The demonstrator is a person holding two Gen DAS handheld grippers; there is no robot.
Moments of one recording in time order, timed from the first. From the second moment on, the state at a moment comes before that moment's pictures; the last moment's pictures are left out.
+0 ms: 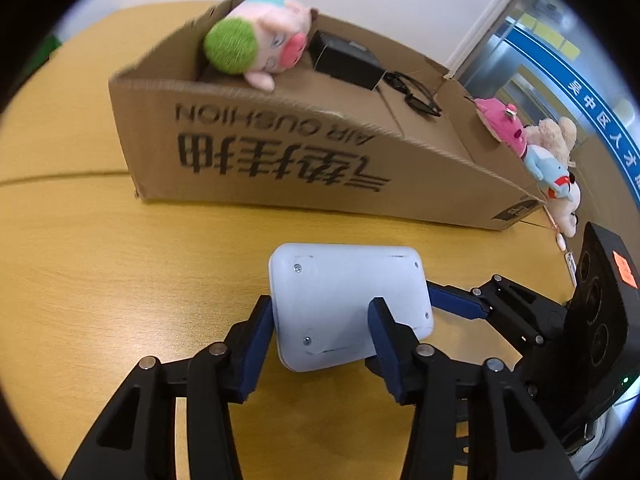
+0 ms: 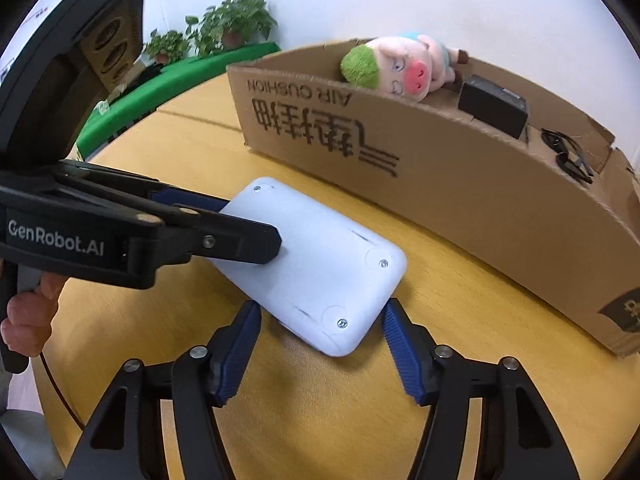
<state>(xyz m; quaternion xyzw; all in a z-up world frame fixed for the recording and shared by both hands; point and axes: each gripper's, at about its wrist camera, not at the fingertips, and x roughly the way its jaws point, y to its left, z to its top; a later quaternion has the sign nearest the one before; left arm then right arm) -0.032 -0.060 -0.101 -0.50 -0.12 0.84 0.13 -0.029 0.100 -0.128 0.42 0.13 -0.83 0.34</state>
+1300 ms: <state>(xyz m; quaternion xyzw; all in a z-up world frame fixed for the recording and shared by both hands) -0.239 0.039 -0.065 -0.53 -0.07 0.83 0.17 -0.243 0.192 -0.081 0.48 0.03 -0.85 0.22</state>
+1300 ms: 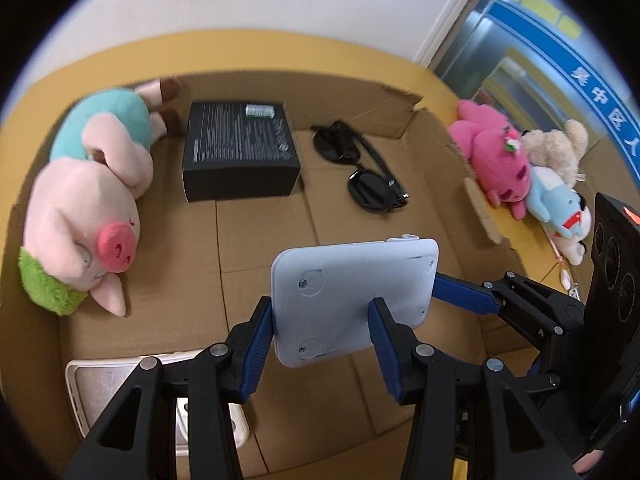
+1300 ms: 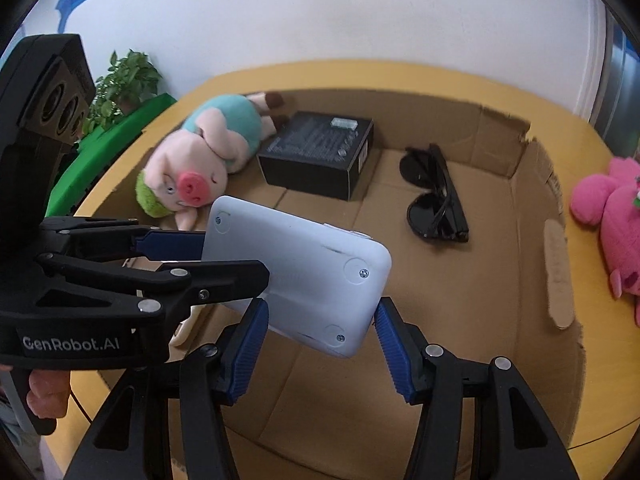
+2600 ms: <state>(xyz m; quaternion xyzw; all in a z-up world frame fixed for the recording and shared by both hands) -0.084 -0.010 -0.020 -0.31 0.01 0.95 0.00 -0.112 0.213 -0.043 0.32 -0.01 -0.94 0.12</state>
